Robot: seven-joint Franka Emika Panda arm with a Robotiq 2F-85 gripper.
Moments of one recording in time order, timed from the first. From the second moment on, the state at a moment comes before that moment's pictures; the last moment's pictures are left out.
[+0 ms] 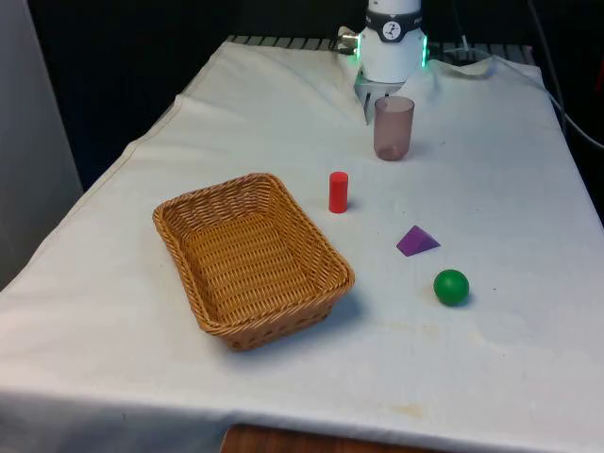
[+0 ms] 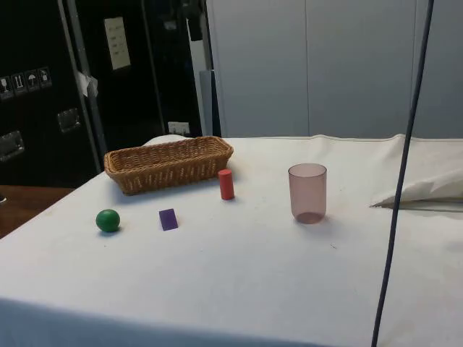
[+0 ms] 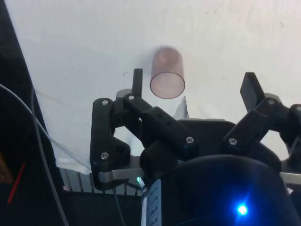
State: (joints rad) arm 0.25 0.06 -0.25 -1.85 0.04 1.85 -0.04
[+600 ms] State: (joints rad) arm 0.25 0.08 -0.19 -1.88 0.04 1.95 0.05
